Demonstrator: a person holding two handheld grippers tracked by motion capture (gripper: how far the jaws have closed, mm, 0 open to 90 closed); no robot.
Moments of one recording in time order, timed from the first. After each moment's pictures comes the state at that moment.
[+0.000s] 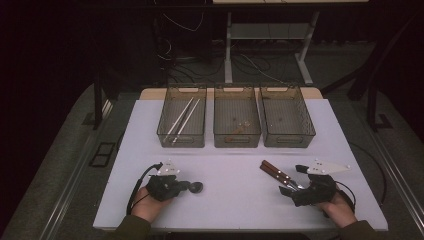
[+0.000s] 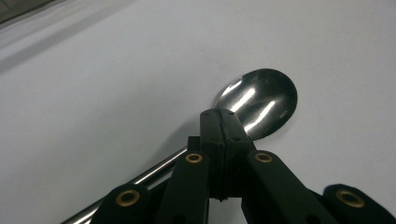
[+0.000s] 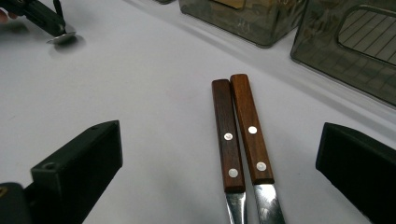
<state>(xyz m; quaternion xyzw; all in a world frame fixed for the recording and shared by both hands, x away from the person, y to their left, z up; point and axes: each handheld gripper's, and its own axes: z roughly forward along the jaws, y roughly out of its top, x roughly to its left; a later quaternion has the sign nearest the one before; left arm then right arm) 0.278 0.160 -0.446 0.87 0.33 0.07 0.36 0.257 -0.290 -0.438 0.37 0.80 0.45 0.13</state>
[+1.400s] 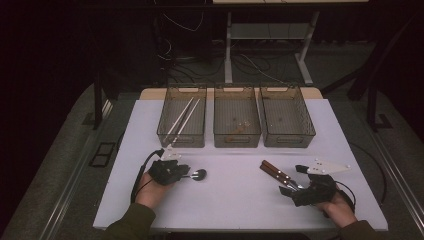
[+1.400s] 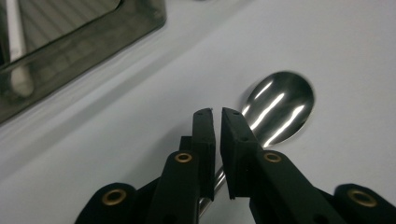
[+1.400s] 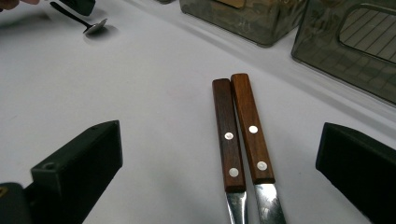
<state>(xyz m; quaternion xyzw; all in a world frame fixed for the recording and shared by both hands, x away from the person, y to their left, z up) 0.312 0.162 -0.440 0.86 0.35 0.12 0.34 0.257 -0.290 -0.438 0.37 0.80 0.45 0.13</state>
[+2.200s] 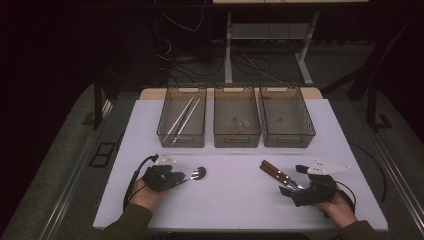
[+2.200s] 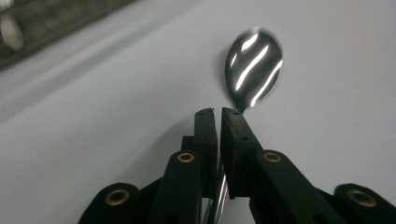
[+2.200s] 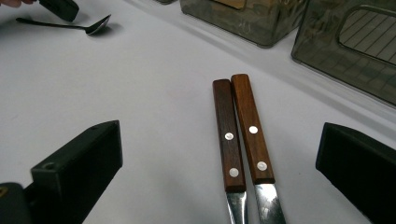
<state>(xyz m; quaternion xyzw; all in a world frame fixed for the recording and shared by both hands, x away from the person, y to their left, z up) 0.297 0.169 -0.432 0.86 0.35 0.09 0.36 0.257 -0.291 -0.438 0.36 0.80 0.45 0.13</state>
